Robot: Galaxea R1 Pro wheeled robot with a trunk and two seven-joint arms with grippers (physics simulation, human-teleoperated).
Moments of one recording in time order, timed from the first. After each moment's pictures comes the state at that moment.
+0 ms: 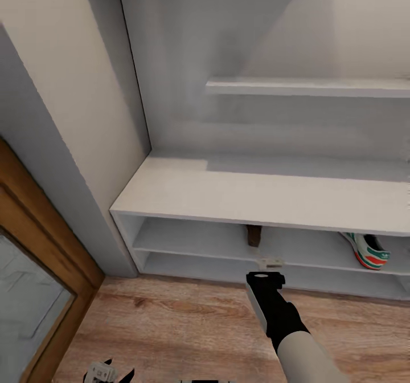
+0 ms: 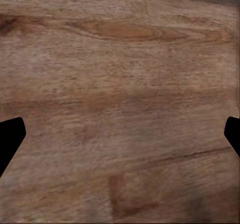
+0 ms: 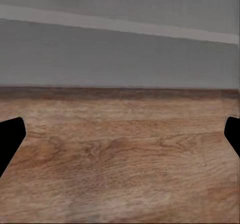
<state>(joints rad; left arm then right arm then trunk) -0.18 0.18 0.13 -0.52 0.06 -0.29 -0.64 -0.61 0.17 0.01 -0.76 0.08 0.50 -0.47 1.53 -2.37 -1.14</state>
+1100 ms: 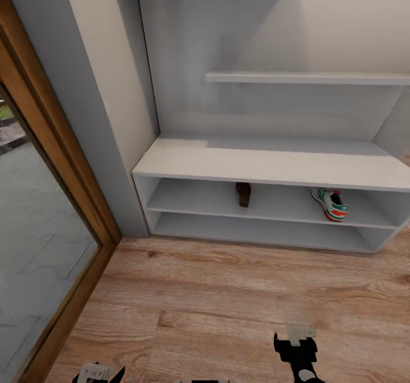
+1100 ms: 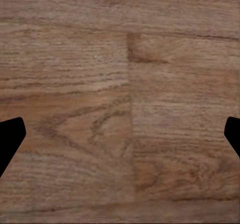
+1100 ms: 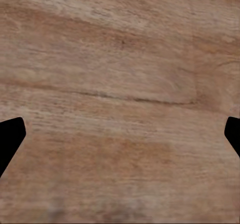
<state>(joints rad) -0.18 0.19 0.13 -0.49 0.07 -0.31 -0.47 -0.54 -0.02 0.02 -0.03 0.13 -0.40 -0.29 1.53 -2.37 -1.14</state>
